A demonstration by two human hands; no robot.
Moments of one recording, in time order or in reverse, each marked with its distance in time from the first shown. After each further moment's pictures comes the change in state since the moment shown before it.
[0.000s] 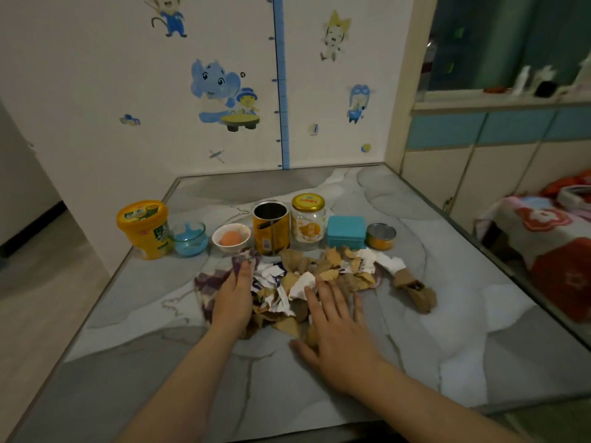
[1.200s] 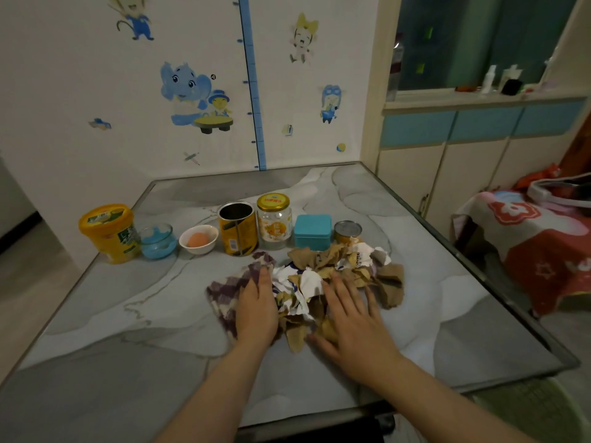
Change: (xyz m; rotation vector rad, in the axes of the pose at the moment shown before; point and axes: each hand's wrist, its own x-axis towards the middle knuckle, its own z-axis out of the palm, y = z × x) left_hand -0.046 0.017 0.091 -0.060 0.037 0.055; right_hand -0.033 0.086 0.004 -0.012 0.175 0.038
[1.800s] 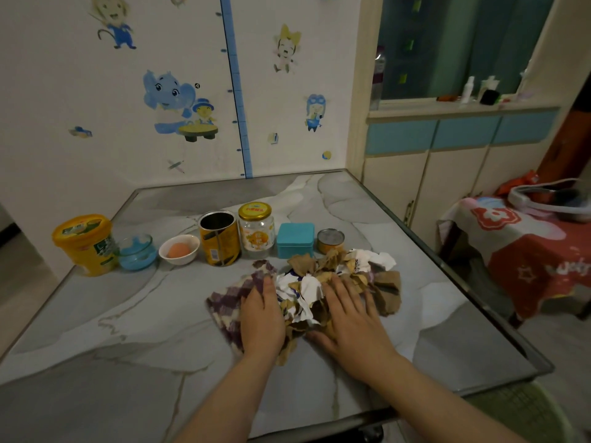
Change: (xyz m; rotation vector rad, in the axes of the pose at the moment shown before) left_hand -0.019 0.018 0.035 -0.052 0.048 0.032; right_hand 0.006 0.033 -0.008 0.035 -0.031 0.066
